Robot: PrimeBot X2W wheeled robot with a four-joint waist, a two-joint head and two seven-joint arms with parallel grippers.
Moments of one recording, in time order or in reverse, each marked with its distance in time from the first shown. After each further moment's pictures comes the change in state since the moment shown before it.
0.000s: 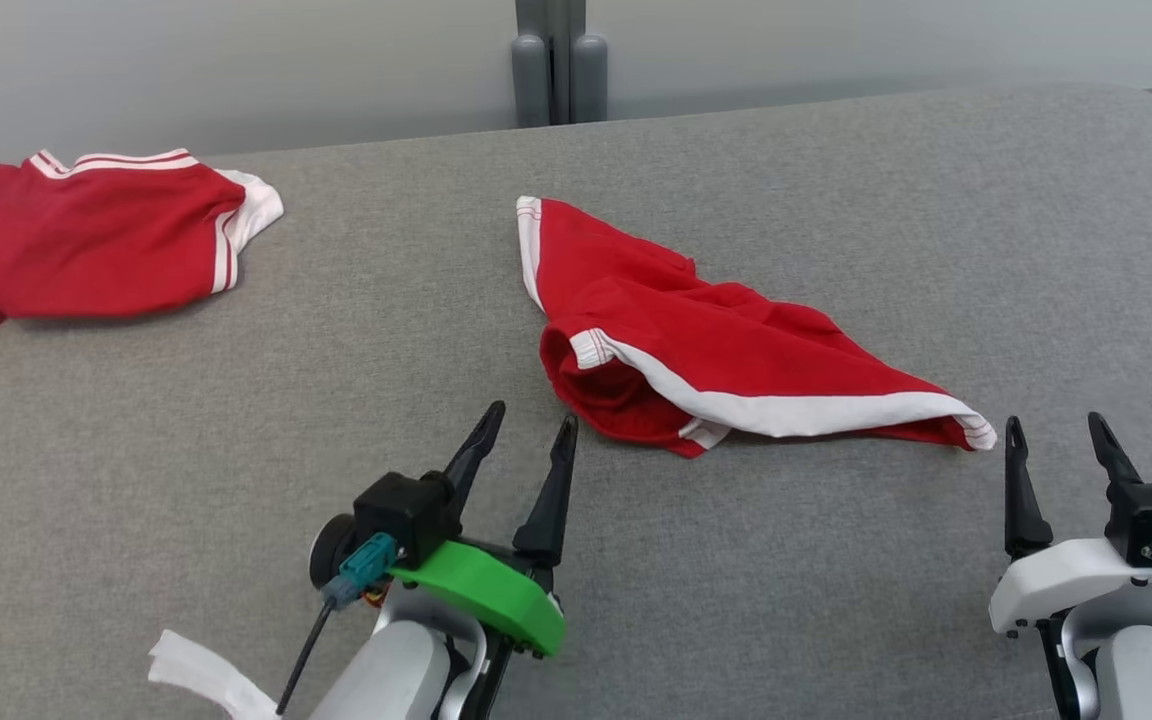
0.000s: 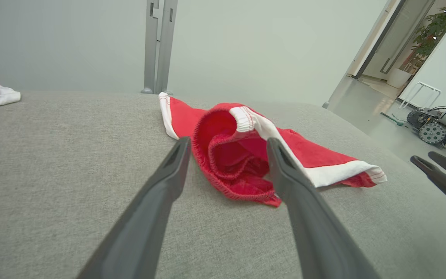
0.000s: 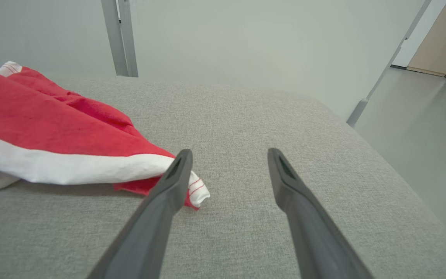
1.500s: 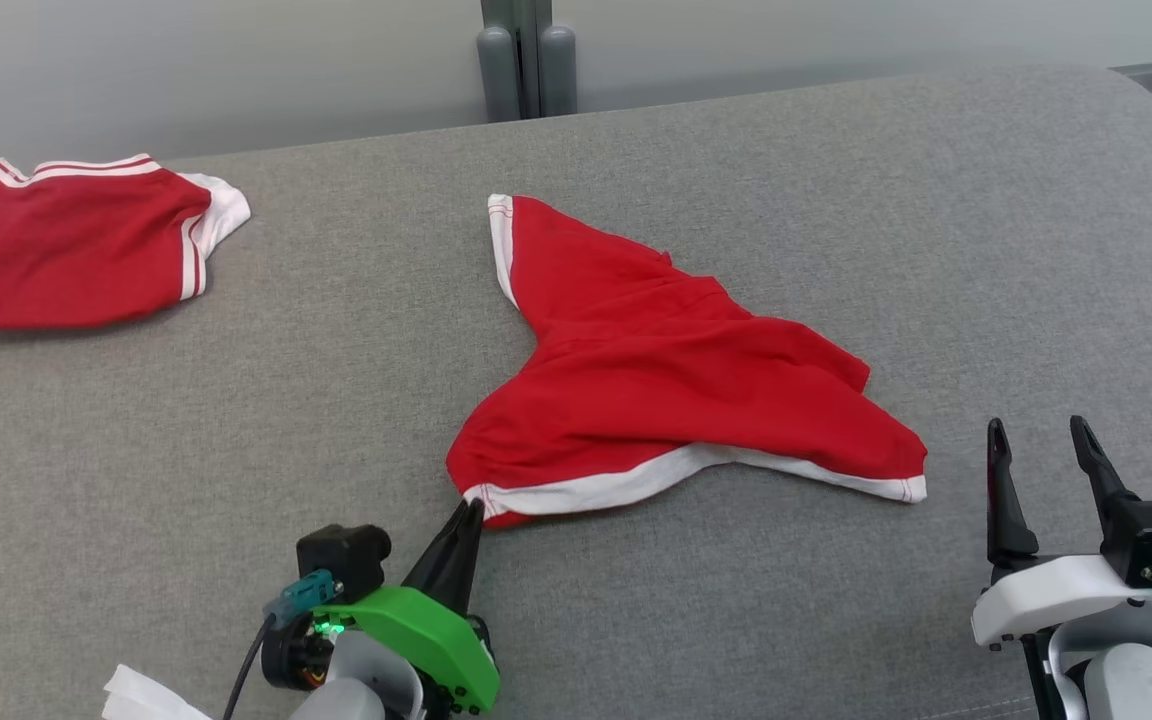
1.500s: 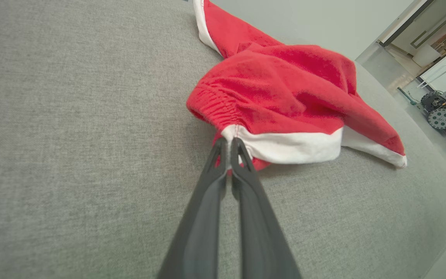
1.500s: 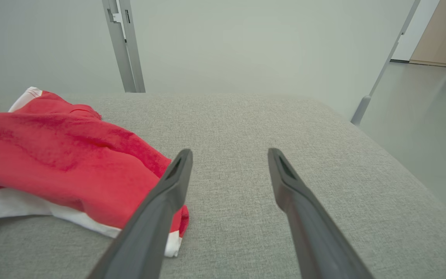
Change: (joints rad) left arm 0.033 0.115 -0.069 0.074 -0.268 0.035 0.091; right arm 0.063 0.023 0.048 -0.114 0.082 0.000 0.000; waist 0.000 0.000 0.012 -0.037
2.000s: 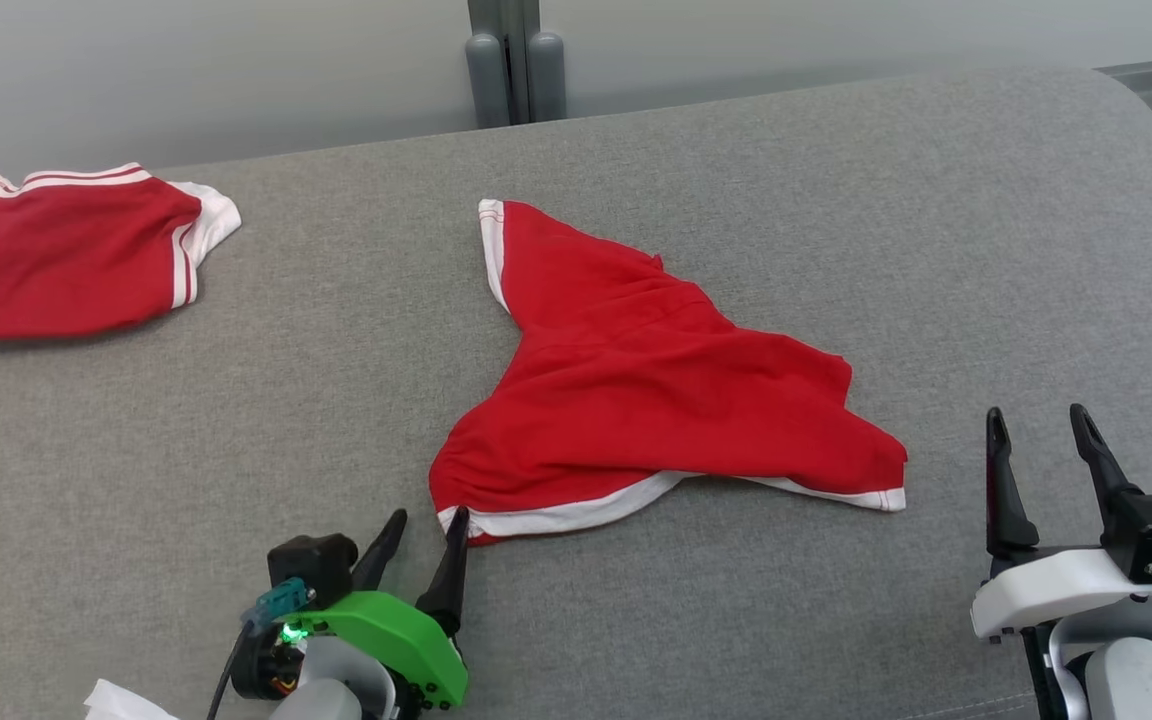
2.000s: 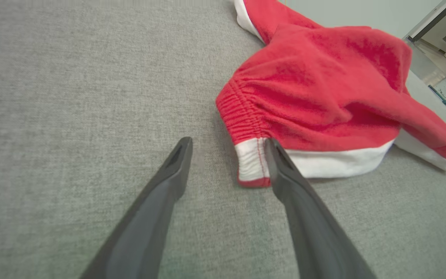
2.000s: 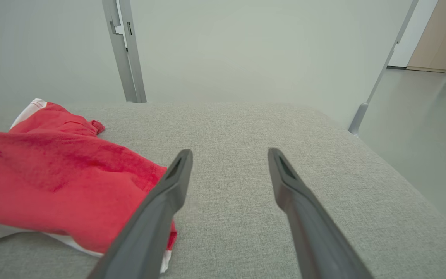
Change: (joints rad) left arm -0.044 -0.026 0.039 0.215 0.017 -0.043 -0.083; right arm 0.000 0.000 0.012 -0.027 0.007 0.000 0.000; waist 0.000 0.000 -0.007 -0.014
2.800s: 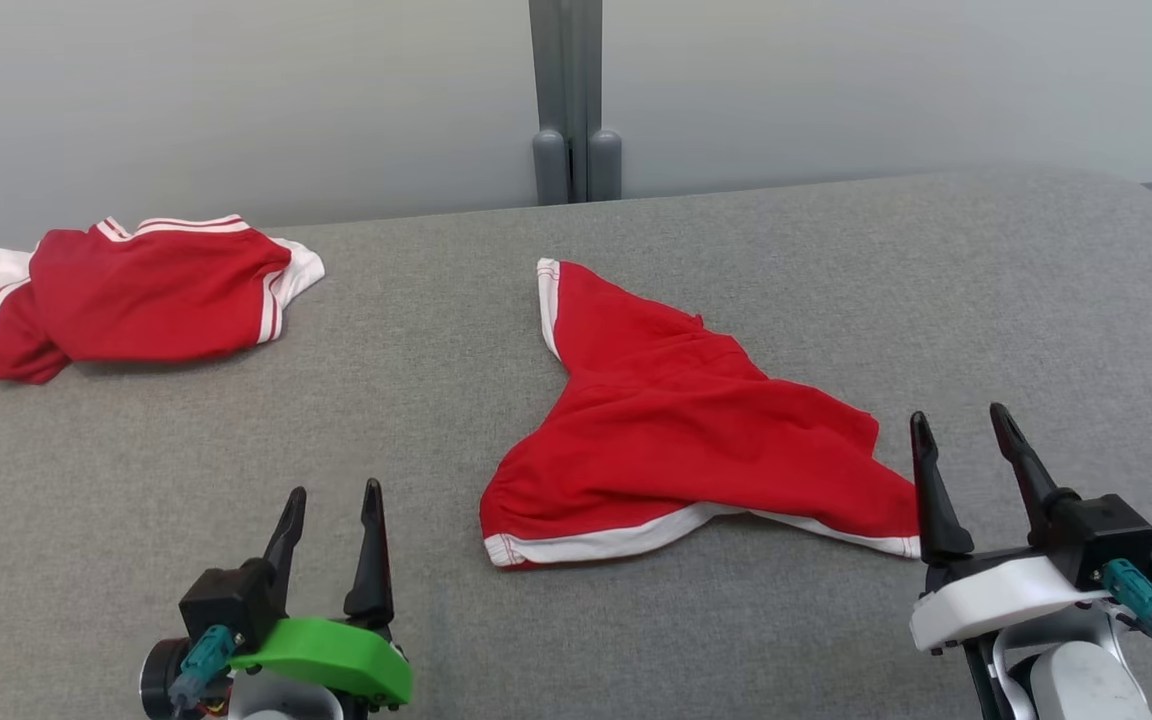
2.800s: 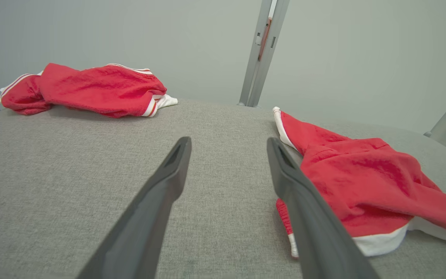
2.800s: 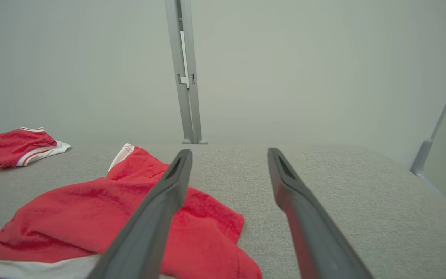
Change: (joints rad) left arm 0.194 -0.069 0.364 -0.306 0.370 0.036 -0.007; right arm 0.014 0.000 0.130 -0.038 0.081 0.000 0.000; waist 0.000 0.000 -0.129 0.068
